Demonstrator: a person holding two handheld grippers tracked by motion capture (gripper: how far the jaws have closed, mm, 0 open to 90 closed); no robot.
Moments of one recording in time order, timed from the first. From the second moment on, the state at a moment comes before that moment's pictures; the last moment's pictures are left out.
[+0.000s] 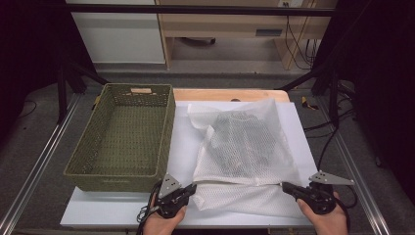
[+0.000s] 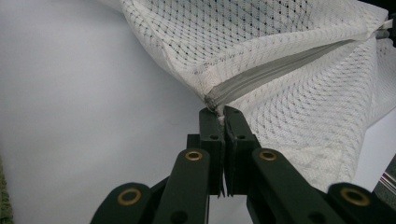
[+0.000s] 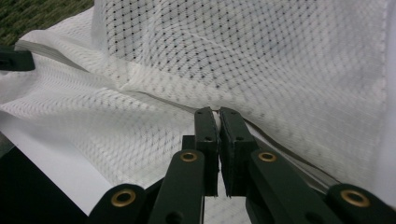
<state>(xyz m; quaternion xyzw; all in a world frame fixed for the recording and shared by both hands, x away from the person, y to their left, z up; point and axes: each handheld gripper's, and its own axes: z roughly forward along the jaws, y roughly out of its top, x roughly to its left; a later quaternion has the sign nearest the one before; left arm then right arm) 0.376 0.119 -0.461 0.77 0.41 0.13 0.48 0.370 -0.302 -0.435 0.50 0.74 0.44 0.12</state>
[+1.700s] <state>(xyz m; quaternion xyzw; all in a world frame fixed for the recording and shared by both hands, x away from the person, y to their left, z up) 0.374 0.117 -0.467 0.77 0.42 0.14 0.47 0.356 -0.365 -0.440 0.55 0.72 0.41 0.13</state>
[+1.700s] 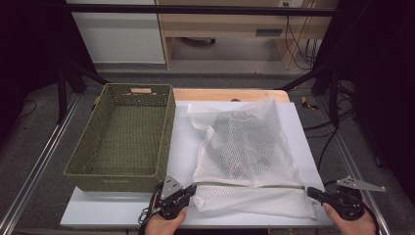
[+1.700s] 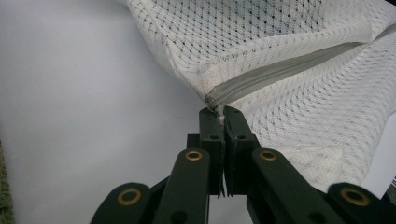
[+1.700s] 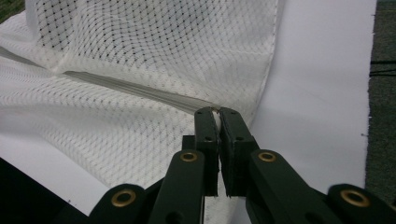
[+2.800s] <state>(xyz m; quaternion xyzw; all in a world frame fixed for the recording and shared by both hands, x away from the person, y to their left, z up) 0.379 0.117 -0.475 0.78 0.43 0.14 0.44 0.361 -0.369 -0.449 0.56 0.72 0.38 0.14</state>
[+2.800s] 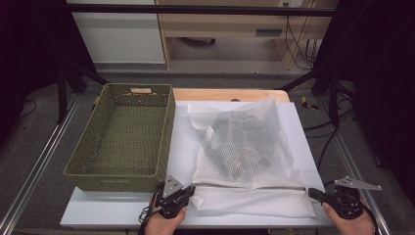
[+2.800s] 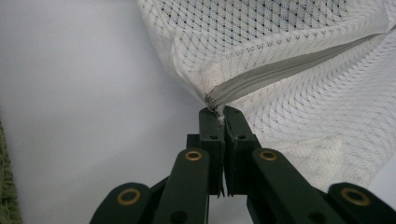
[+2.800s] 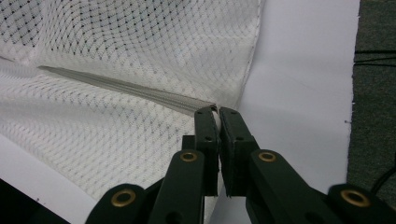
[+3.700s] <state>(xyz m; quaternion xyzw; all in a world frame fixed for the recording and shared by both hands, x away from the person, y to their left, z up) 0.377 0.112 -0.479 0.80 0.41 0.15 0.42 0.364 -0.357 -0.456 0.54 0.74 0.38 0.13</state>
